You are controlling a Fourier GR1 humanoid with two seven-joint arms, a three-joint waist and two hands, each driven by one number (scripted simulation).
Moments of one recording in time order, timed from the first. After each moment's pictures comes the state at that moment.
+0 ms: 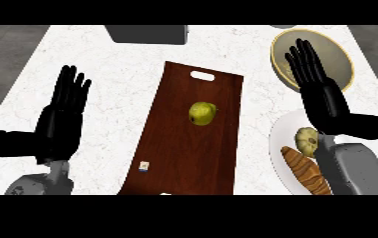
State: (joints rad) left arm -0.09 0.30 -0.15 -1.66 0.43 0.37 -0.02; right arm -0.29 -0.30 0.10 -1.48 -0.29 -0.01 -0.22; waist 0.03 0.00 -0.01
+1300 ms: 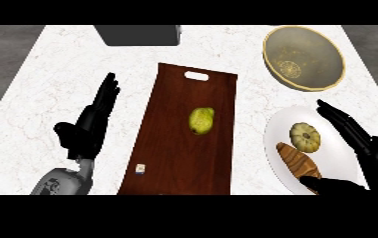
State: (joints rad) left arm -0.15 0.29 -0.30 -1.54 0.20 0.32 0.03; right arm 0.16 -0.62 0.18 -1.86 0.29 -0.21 -0.22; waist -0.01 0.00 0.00
